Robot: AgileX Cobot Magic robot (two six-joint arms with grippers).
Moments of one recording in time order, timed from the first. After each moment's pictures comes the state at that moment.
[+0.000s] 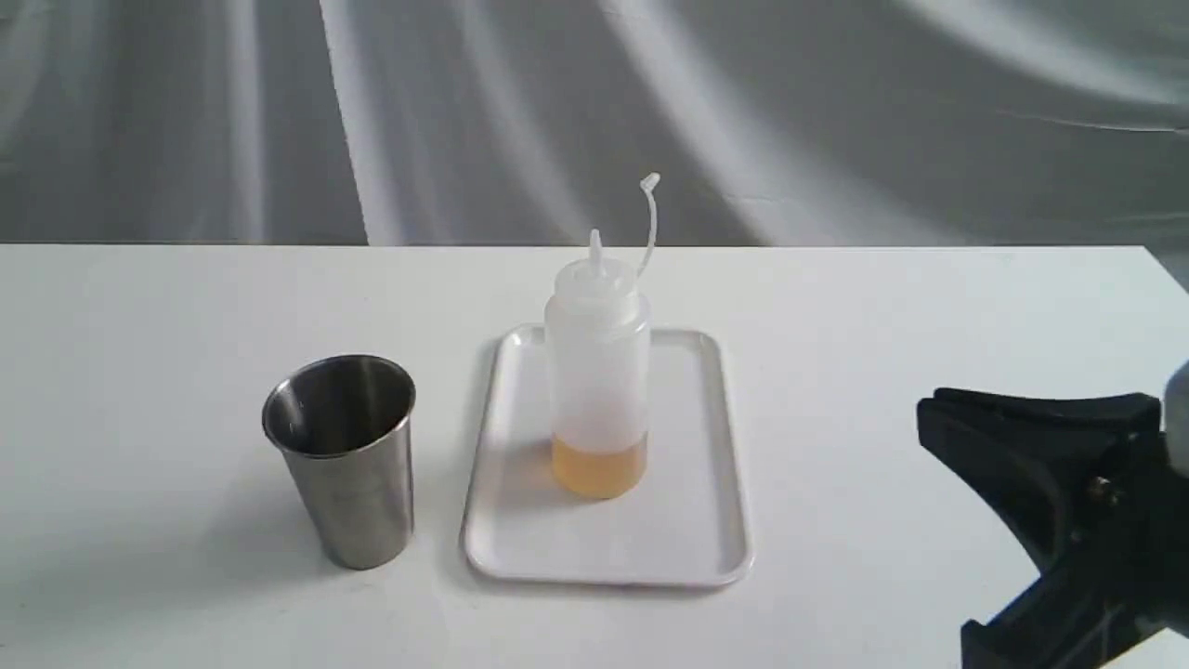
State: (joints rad) left arm -0.06 0.00 0.00 0.03 0.27 0.04; right arm 0.42 0.84 -0.39 0.10 -0.08 -0.20
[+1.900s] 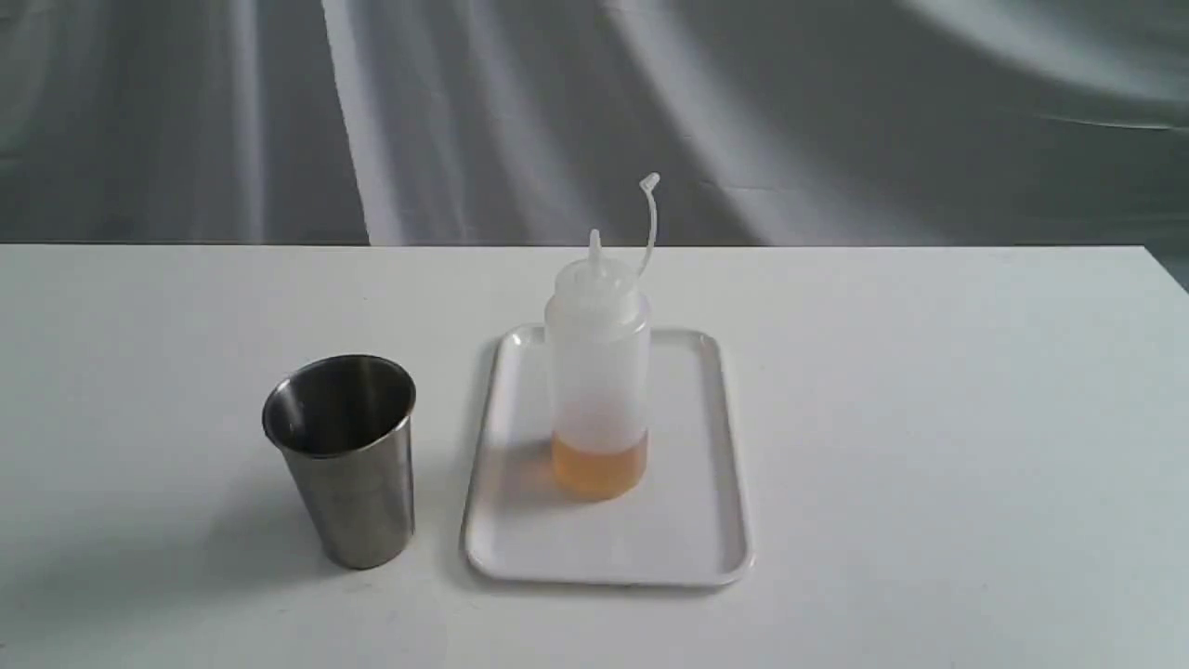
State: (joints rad) left arm -0.06 0.00 0.00 0.03 0.27 0.04; right arm 0.09 0.11 0.00 -0.01 0.12 -0.20
